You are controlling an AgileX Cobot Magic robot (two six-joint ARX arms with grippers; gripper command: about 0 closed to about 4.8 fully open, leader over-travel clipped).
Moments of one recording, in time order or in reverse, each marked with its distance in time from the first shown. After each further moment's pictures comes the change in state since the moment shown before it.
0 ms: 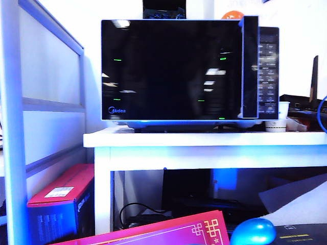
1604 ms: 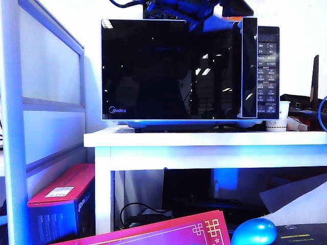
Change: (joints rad) left arm -0.146 0.636 0.000 0.795 0.514 0.039; right arm -0.005 -0.073 -0.004 0.307 0.351 -0.045
